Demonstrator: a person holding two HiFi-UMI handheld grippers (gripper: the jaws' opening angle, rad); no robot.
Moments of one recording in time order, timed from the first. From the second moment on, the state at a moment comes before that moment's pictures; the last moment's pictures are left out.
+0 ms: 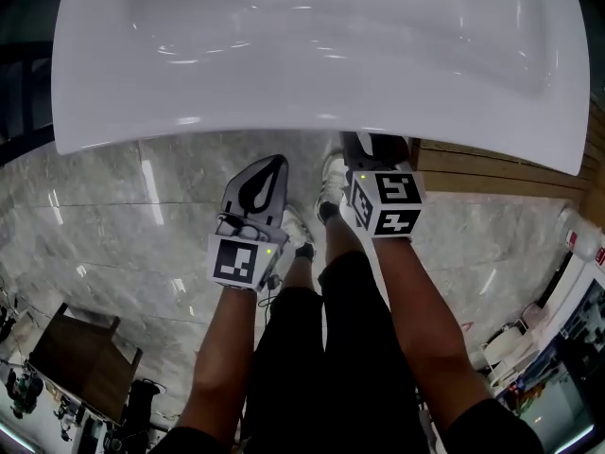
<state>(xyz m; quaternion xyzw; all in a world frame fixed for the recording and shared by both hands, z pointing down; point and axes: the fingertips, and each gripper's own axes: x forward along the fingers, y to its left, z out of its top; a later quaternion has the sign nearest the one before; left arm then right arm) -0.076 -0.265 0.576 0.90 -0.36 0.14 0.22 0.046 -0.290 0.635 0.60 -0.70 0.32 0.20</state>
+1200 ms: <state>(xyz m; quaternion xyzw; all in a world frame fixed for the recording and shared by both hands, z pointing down) -0.068 -0.269 0.589 0.90 -0.35 0.13 0.23 0.042 -0.293 0.653 0.57 -0.67 0.45 0.12</state>
